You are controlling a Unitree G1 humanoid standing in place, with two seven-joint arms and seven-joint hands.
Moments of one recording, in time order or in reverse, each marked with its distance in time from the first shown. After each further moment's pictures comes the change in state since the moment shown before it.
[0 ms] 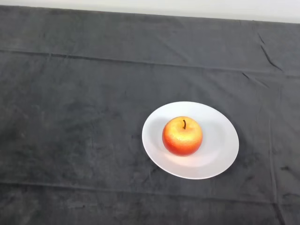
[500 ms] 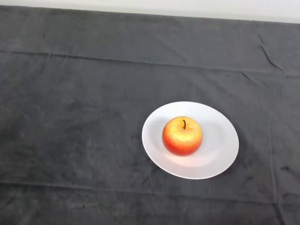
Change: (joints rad) left arm -0.022 -0.003 0.024 0.019 0.001 0.000 -0.004; right arm 0.000 0.000 0.000 0.000 0.000 0.000 0.000
